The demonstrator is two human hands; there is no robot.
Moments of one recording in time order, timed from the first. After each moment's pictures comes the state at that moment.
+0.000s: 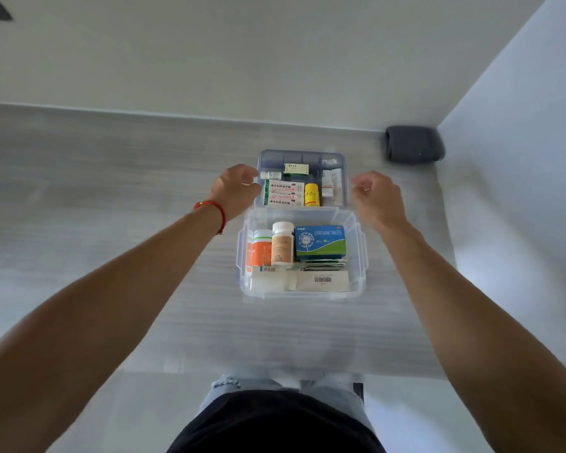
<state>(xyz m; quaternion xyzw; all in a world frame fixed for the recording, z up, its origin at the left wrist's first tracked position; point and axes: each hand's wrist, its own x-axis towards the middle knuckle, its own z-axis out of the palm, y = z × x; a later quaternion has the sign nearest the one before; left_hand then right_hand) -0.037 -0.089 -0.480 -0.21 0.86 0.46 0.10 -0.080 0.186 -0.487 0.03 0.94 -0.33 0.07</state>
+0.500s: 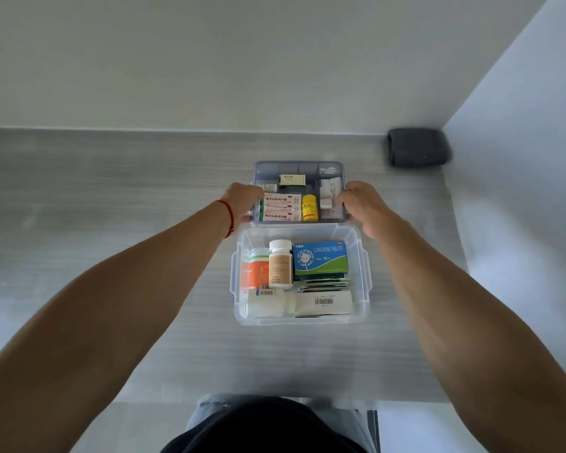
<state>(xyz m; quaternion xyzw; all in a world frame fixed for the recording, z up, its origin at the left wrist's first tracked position) -0.085 -0.068 -0.500 -0.36 0.70 0.58 0.20 -0.131 0.164 -0.521 0.16 0.84 -0.46 0.26</state>
